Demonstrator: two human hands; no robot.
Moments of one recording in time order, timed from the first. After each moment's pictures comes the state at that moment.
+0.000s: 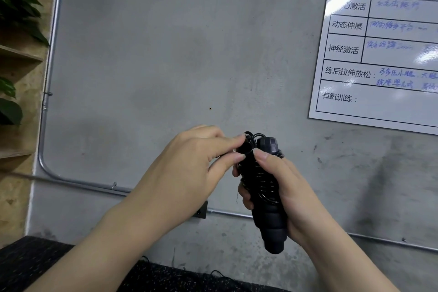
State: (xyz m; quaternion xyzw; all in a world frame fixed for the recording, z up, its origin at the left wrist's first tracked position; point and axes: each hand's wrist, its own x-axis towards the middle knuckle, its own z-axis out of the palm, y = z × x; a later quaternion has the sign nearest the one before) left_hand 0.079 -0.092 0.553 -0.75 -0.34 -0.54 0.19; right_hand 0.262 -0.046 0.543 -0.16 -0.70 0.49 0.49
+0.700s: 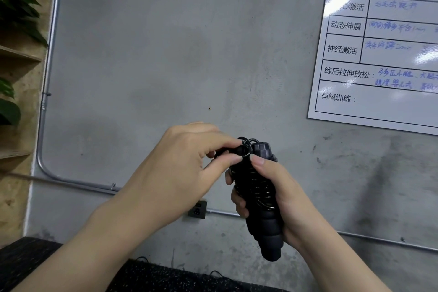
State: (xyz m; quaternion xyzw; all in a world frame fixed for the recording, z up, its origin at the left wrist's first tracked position) left_hand 0.075 -0.103 0.561 -0.75 -0.31 -0.54 0.21; right_hand 0.259 -0.043 0.536 -0.13 -0.71 0.52 0.45
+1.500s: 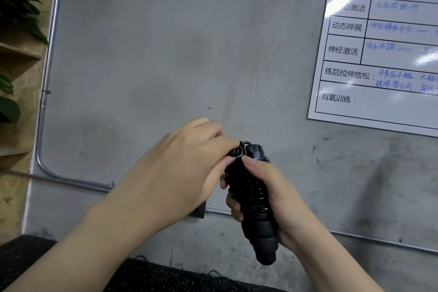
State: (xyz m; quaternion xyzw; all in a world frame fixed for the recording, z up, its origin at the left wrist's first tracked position) left_hand 0.068 -0.102 0.560 -0.77 -0.35 -0.42 0.34; right_hand 0.252 -0.043 0.534 -0.14 -0.71 0.53 0.44
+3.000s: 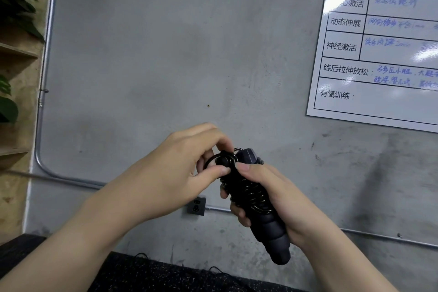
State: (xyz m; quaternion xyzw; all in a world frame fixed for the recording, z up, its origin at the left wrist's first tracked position) left_hand 0.057 -0.097 0.556 -0.82 -0.33 -0.46 0.11; right_hand 0.262 -0.045 0.536 -0.18 -0.74 0.53 0.38
